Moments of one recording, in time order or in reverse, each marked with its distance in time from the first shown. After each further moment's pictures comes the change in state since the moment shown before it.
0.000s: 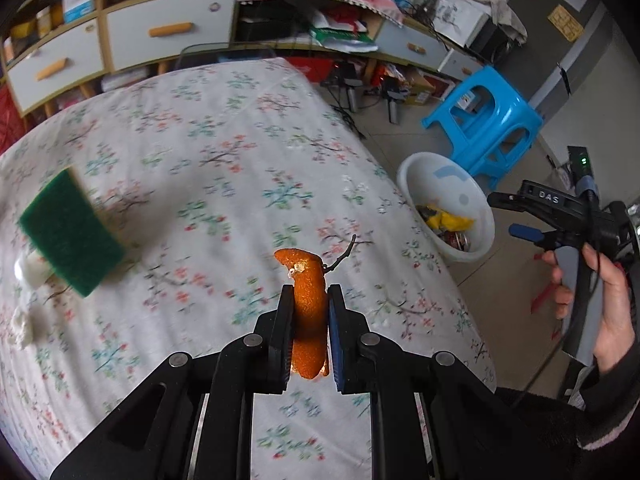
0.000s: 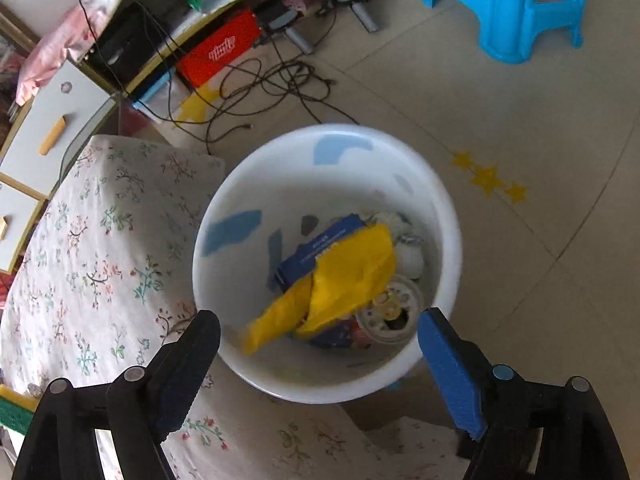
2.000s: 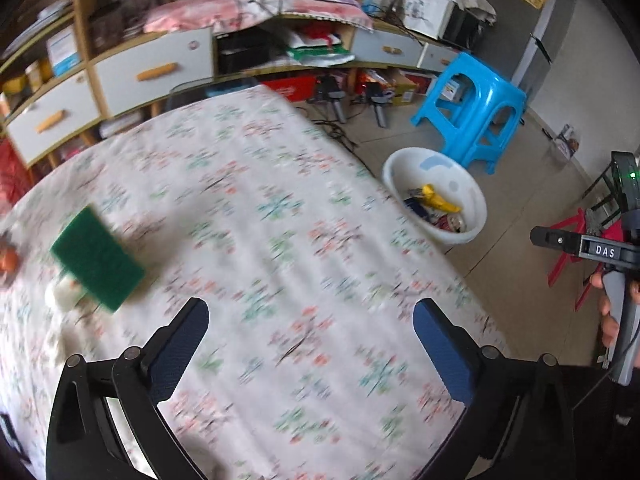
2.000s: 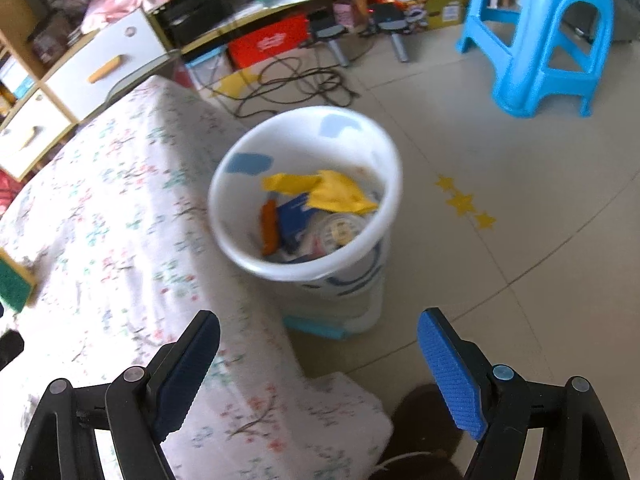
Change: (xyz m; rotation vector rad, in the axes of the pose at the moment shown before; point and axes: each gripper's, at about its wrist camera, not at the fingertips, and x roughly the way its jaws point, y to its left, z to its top) left arm -0.034 -0.005 -0.026 0.131 -0.078 0.063; right arm -0.074 -0.012 -0.070 -0.269 -0.043 -0.007
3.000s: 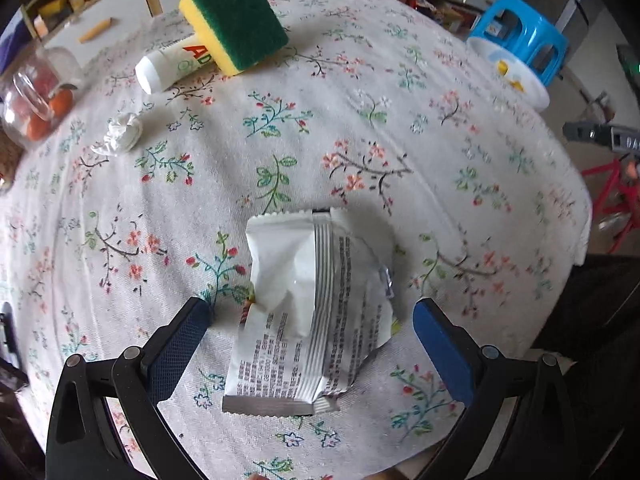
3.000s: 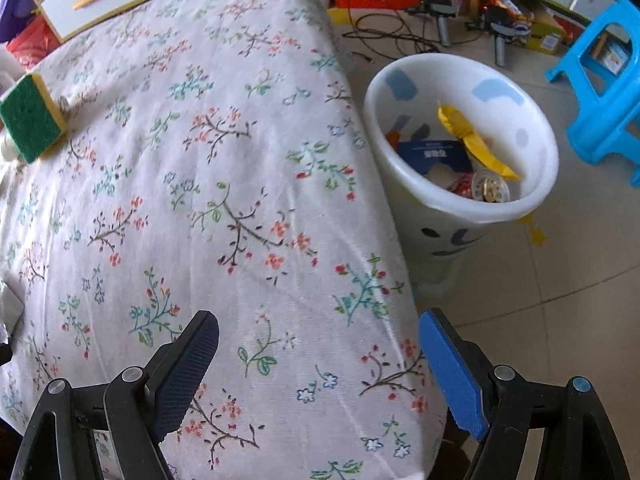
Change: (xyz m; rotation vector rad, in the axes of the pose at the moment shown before) left arm -0.001 0.100 -0.153 -0.004 0.249 0.135; right arm 0.048 0.116 -0.059 -0.334 0.119 -0.030
